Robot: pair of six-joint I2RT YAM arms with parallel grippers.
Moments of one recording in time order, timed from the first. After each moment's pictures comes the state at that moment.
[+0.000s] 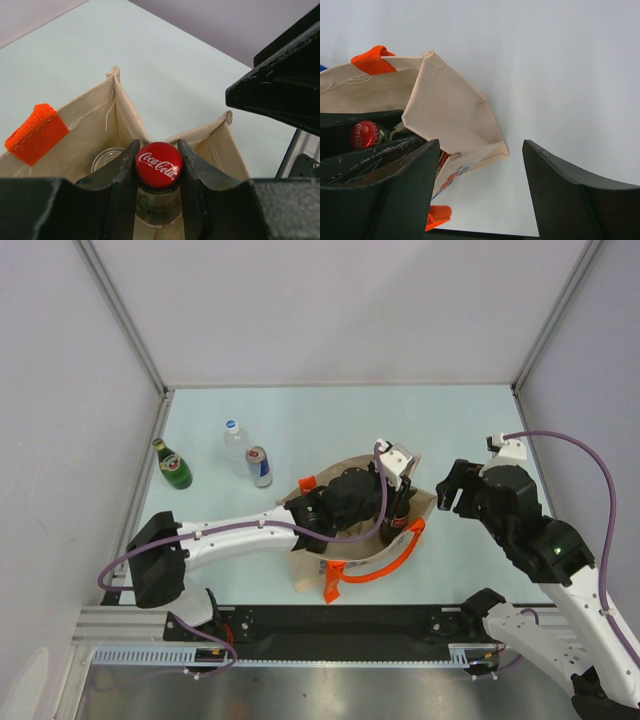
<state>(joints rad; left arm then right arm) -1.16 1.57 1.19 0.20 -0.21 -0.14 0.55 0.72 1.09 -0.88 0.37 0.48</state>
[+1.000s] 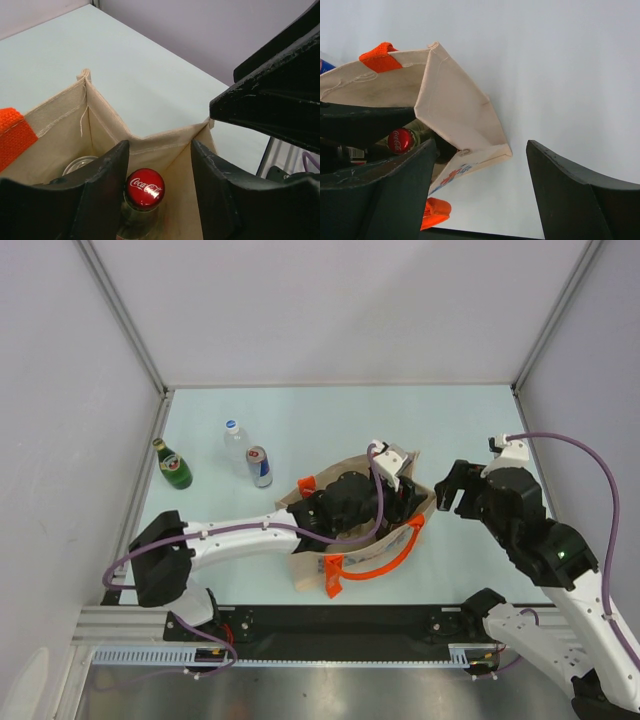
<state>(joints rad) -1.16 1.59 1.14 0.35 -0.16 -0.22 0.54 0.71 1.09 -0.87 0.35 0.47</state>
